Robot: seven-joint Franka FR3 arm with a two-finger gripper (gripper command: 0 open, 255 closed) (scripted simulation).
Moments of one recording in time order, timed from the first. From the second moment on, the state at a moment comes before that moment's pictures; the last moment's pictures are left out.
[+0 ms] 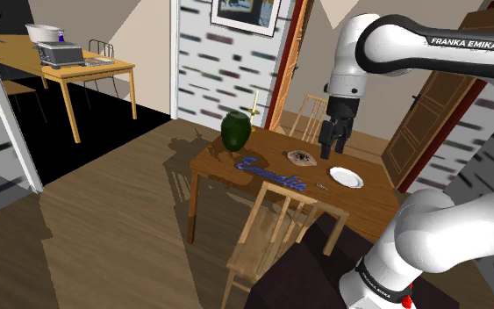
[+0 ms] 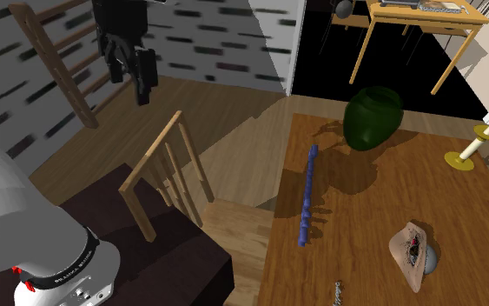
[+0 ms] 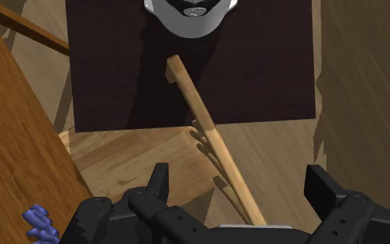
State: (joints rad) arm 0.02 -0.75 -0.06 -2.44 0.04 1.46 0.03
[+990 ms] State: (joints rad) arm -0.02 -0.43 -0.24 -2.49 -0.11 1.86 -0.27
